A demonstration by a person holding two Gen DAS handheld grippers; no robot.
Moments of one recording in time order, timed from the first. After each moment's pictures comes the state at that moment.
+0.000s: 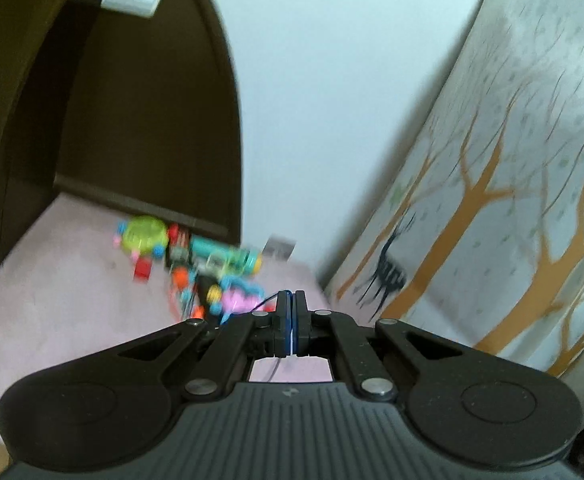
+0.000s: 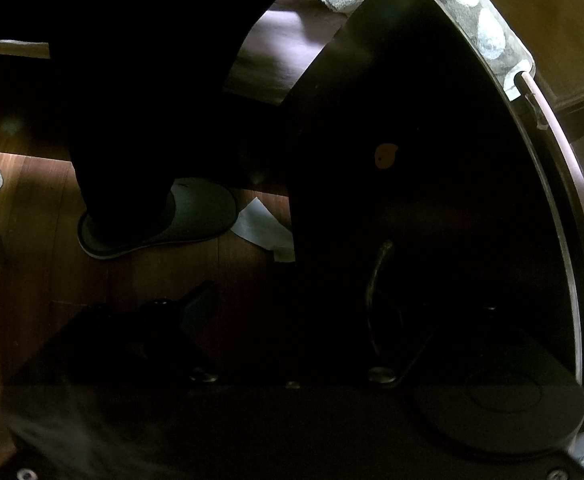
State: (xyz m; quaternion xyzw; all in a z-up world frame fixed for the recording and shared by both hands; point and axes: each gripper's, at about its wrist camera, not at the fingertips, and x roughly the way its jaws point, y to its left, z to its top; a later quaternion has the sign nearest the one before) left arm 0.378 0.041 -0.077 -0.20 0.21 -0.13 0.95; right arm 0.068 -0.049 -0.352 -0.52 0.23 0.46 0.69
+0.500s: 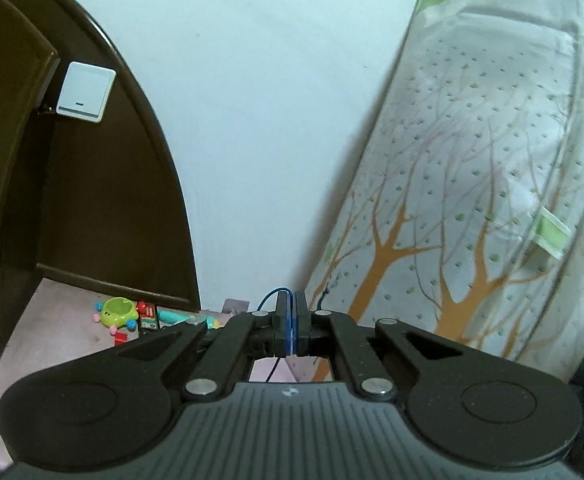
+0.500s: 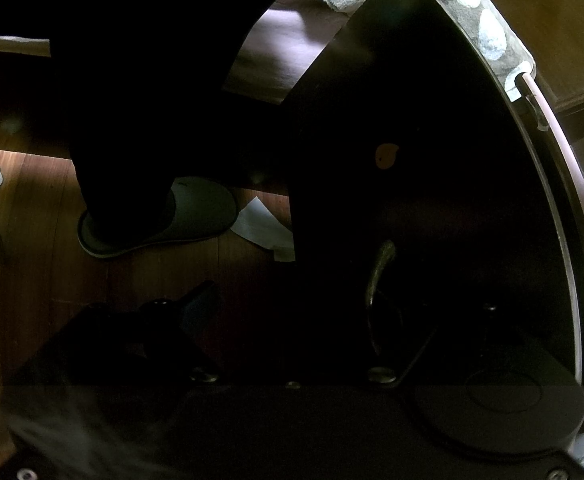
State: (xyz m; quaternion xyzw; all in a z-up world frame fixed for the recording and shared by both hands) left arm 0.314 0.032 -0.003 -0.15 0.15 -0.17 0.96; right arm 0.069 -0.049 -0.352 -0.52 0.23 0.45 0.69
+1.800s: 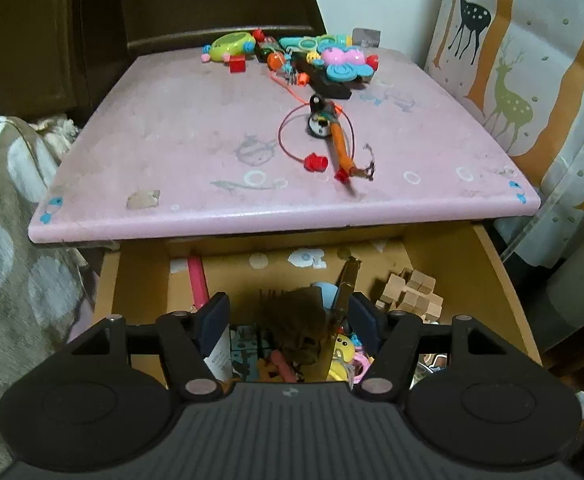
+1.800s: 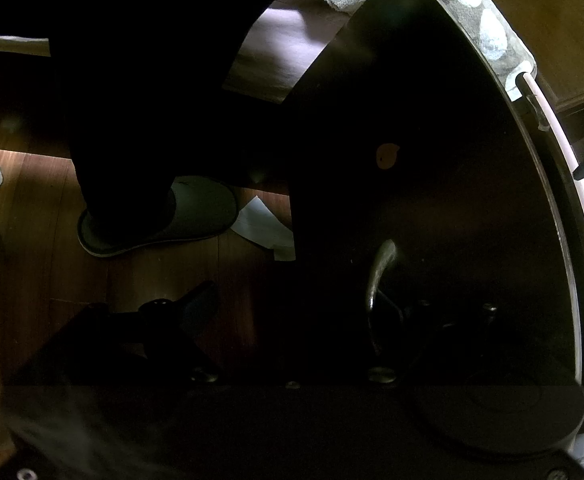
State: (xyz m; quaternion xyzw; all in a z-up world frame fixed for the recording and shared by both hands) left arm 0.305 0.026 -0.191 -0.01 0.44 -0.03 0.90; right arm 0.075 -0.057 -0.352 -0.52 0.22 0.47 0.68
